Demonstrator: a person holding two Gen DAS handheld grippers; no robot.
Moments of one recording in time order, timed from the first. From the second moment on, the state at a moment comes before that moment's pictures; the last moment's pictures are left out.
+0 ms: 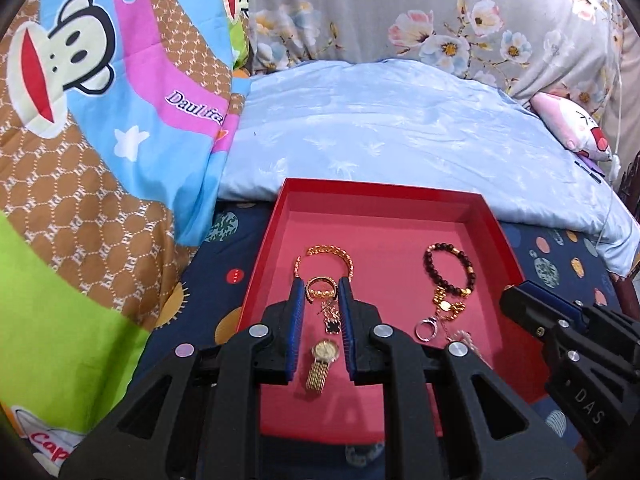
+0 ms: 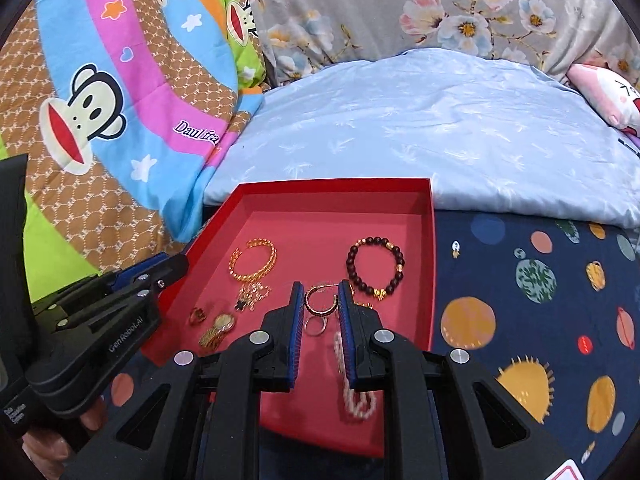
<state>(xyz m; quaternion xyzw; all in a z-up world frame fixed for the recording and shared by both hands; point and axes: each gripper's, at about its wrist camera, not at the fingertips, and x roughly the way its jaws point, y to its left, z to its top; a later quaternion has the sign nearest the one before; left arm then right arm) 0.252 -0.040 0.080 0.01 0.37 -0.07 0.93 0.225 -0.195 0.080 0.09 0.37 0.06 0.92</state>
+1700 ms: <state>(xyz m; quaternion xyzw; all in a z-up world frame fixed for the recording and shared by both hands) 0.228 -0.045 0.092 0.02 0.36 -0.05 0.93 0.196 -0.181 0.092 0.07 0.36 0.04 0.93</state>
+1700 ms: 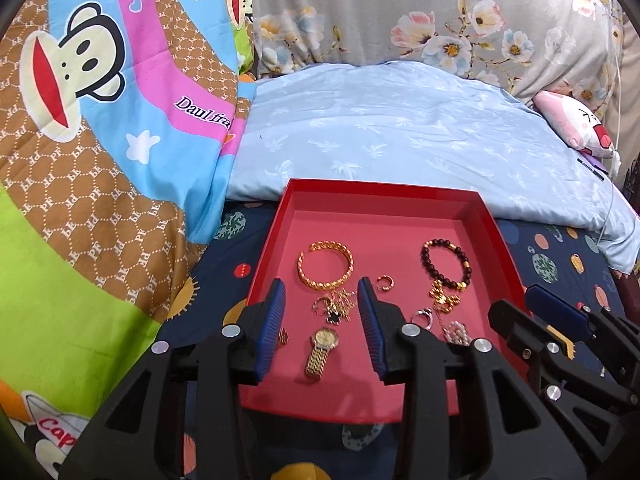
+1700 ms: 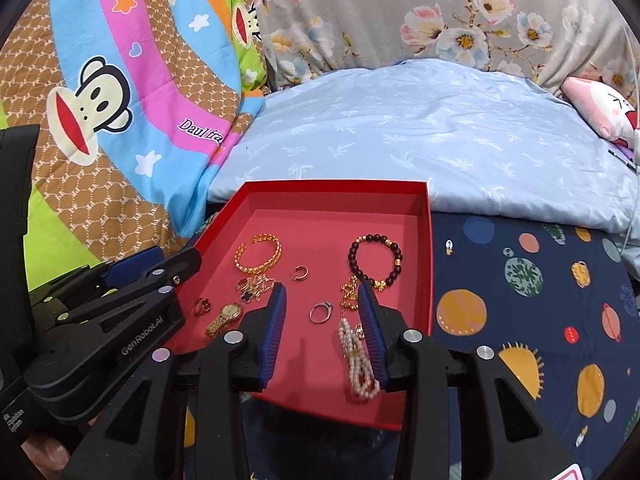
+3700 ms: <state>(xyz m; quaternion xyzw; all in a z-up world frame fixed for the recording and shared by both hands) 0.111 -0.038 0.010 0.06 0.40 0.04 0.92 0.075 -0.185 0.020 0.04 0.39 -0.05 0.92</state>
